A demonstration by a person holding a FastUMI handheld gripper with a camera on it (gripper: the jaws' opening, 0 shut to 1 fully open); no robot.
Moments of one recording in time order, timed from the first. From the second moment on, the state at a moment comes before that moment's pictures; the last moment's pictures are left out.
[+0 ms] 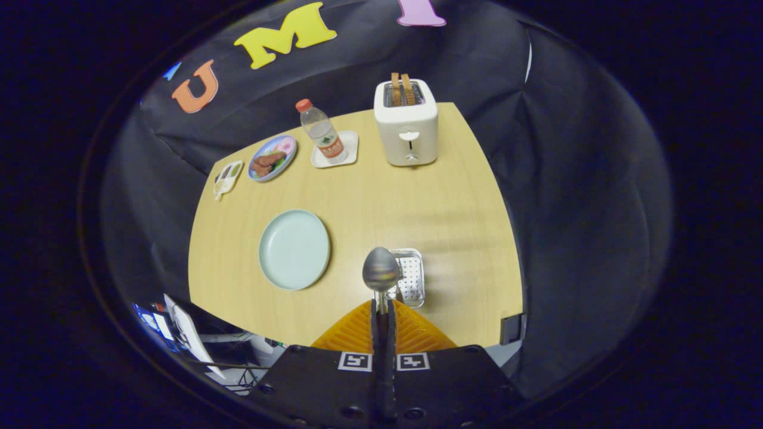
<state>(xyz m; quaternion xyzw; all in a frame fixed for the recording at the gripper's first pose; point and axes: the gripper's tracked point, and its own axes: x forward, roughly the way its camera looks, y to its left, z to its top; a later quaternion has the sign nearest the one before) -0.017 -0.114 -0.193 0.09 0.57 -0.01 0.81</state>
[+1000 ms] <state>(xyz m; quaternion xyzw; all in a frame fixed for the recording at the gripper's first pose) 0.018 -0.129 -0.233 0.11 0.57 -0.03 0.81</state>
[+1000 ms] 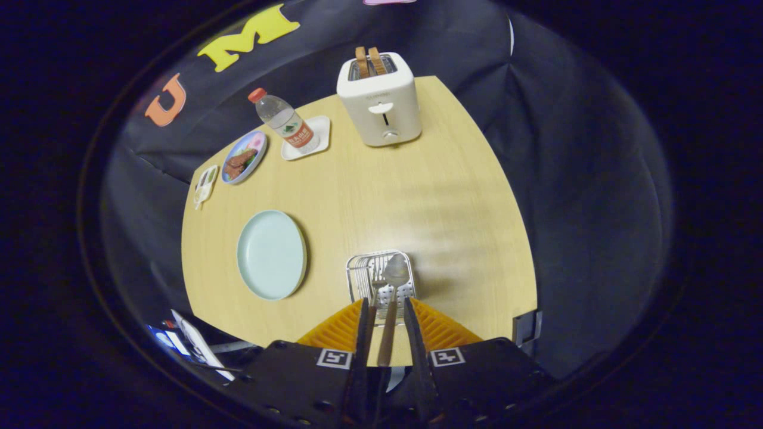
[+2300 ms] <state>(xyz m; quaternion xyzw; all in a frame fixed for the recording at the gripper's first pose) 0.010 -0.013 0.030 0.01 0.05 0.01 1.00</state>
